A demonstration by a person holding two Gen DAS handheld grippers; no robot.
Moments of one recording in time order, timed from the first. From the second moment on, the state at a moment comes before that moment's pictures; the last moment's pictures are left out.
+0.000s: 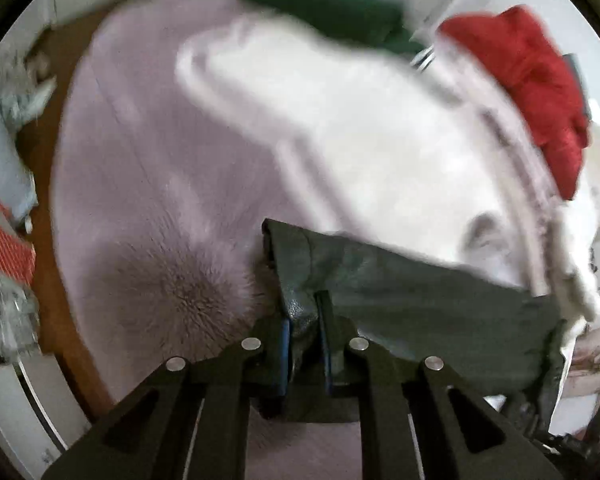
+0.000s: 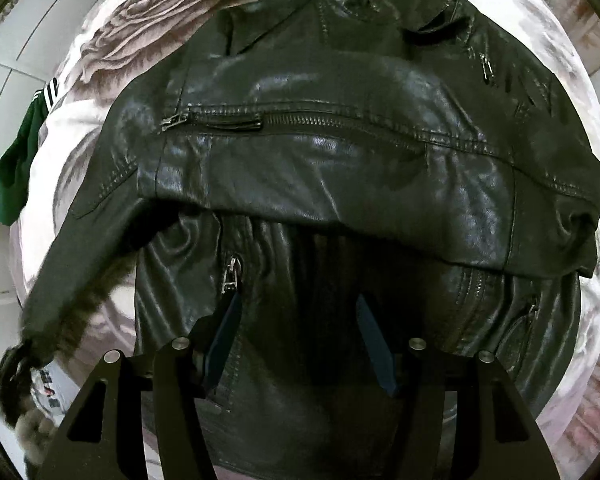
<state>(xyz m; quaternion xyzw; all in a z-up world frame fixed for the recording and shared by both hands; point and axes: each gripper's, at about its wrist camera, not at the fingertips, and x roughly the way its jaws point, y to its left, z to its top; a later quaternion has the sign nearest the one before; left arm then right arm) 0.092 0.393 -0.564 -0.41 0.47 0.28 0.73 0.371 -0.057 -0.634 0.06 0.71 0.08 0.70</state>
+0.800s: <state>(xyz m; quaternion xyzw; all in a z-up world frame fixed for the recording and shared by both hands) 0.078 0.349 -0.570 -0.59 0.31 0.33 0.67 0.376 -0.081 -0.641 0.12 0.71 0.05 0.69</state>
